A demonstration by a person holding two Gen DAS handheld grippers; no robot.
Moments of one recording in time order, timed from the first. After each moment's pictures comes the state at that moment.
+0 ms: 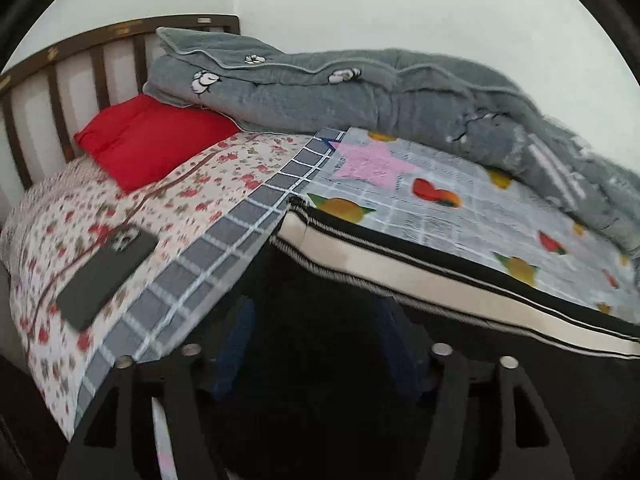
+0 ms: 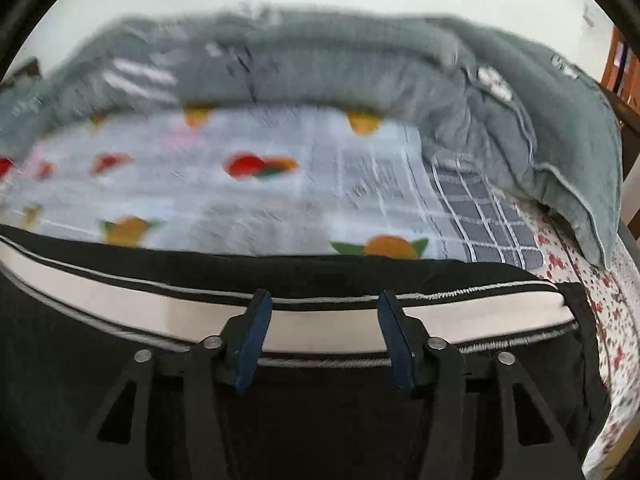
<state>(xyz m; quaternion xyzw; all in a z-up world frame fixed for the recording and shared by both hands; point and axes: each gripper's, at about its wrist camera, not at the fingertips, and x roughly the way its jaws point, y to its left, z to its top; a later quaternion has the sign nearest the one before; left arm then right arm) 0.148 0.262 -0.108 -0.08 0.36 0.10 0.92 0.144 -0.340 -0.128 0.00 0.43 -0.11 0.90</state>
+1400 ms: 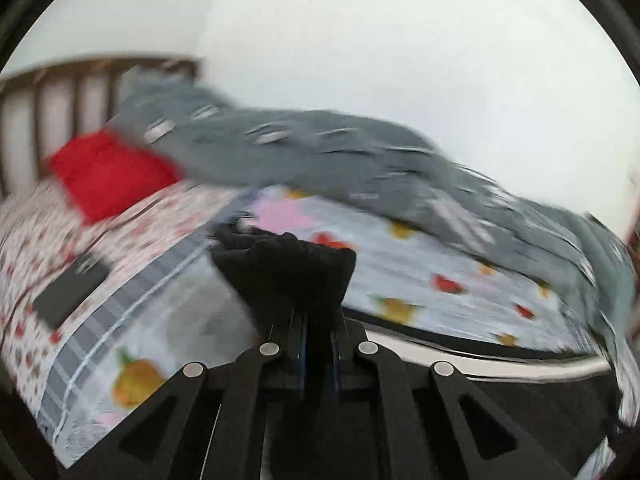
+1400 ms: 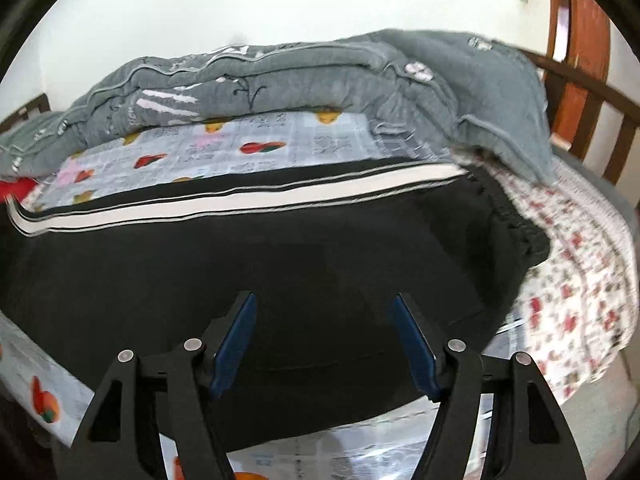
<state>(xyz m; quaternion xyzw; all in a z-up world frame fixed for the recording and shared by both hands) 0.110 0.181 -0.035 -0.10 0.28 0.00 0.96 -0.023 -0.324 -0.111 0.03 0.40 -0.15 0.90</state>
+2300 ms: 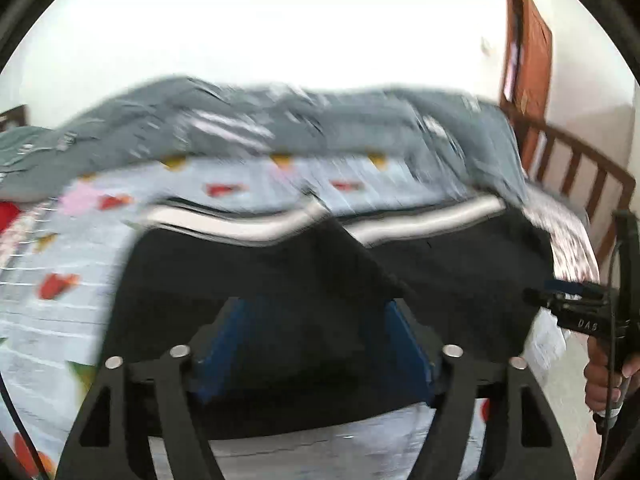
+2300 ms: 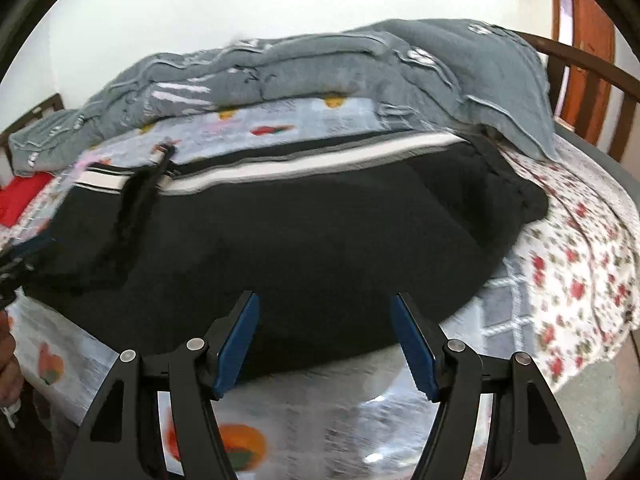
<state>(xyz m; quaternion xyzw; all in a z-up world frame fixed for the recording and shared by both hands) 0.020 -0.015 -0.094 0.01 0.29 -0.23 0.93 -0.052 -0.316 -0.125 0.07 0.40 -0.09 0.91</state>
